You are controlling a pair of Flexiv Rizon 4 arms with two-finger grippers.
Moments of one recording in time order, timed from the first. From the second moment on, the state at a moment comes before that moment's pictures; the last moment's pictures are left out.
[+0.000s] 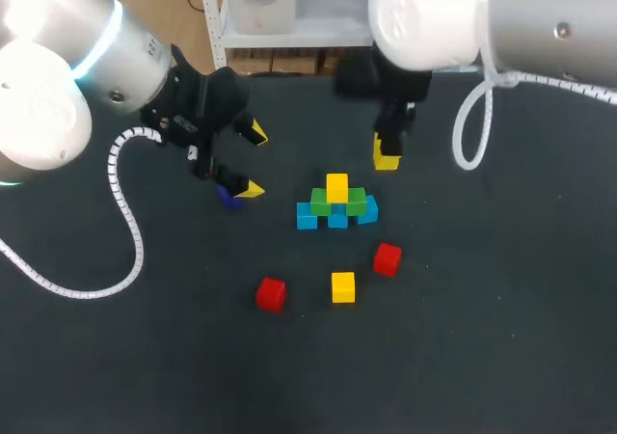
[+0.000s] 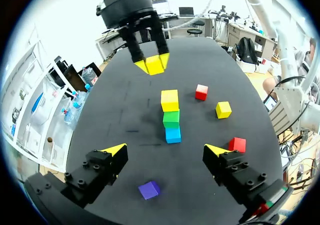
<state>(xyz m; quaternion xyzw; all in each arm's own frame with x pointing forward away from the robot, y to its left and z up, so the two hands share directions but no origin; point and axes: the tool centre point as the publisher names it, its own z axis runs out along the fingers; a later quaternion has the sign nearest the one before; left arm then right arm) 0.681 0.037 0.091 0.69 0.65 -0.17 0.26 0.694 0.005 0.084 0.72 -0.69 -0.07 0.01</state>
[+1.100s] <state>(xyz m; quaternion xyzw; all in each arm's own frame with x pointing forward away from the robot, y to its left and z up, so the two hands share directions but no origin) 0.681 0.037 0.091 0.69 0.65 -0.17 0.26 0.664 0.030 0.064 0.73 -0.69 -0.01 -0.03</state>
